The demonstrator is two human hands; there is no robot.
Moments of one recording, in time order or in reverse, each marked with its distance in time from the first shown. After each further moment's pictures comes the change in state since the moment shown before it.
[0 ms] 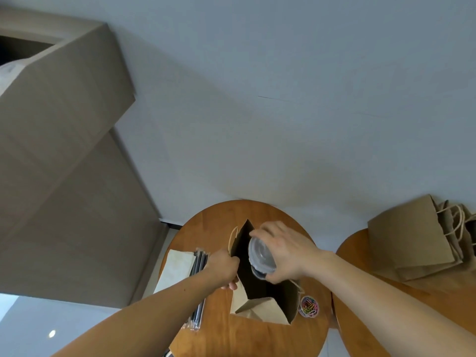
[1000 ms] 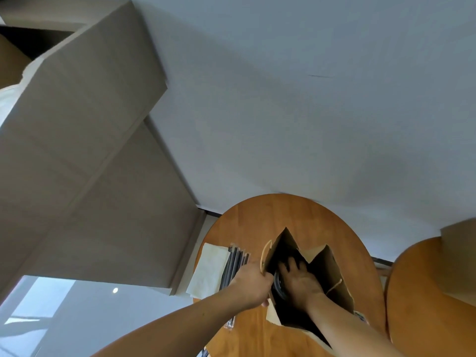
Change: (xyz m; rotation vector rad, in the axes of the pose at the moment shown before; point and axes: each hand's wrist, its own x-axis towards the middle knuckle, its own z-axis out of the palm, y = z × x) left_hand -0.006 -0.022 -0.003 0.137 0.045 0.183; right_hand 0.079 -0.005 0.181 -0.109 -0.262 0.239
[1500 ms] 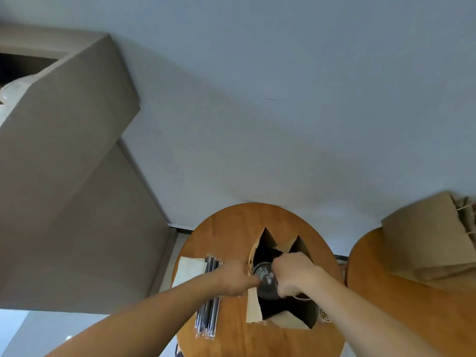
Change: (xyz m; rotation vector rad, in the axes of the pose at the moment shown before) left_hand -0.014 0.030 -0.028 0.256 -0.246 0.187; right_hand -0.090 0.015 -0.128 0.050 -0.148 -0.031
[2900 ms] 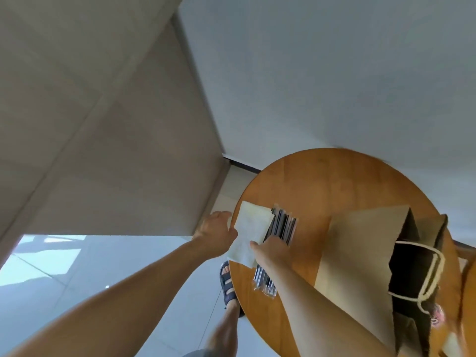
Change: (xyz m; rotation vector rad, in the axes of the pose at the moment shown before) left_hand 0.002 -0.224 -0.039 -0.006 0.332 -0.461; right_hand 0.209 -0.197 0.118 0.813 0.032 0.417
